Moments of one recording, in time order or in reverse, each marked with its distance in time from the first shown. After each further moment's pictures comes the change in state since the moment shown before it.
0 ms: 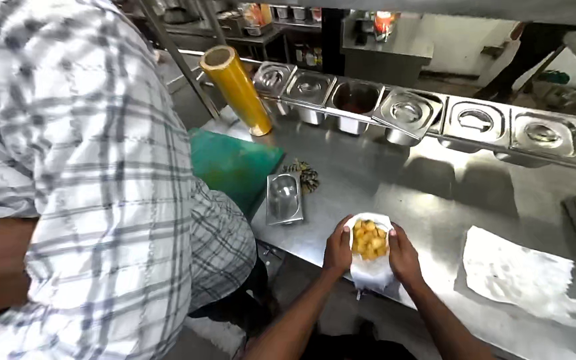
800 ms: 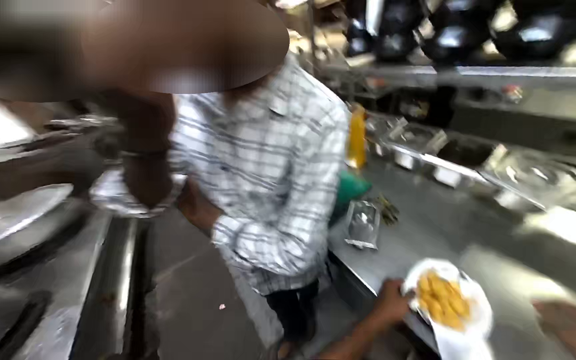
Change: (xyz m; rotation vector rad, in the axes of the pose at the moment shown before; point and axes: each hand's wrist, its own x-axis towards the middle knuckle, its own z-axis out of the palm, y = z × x) left_hand -0.040 0.024 -0.028 -0.038 0.037 -0.277; right_hand 0.076 0.012 -0.114 -0.337 -0.250 -0.154
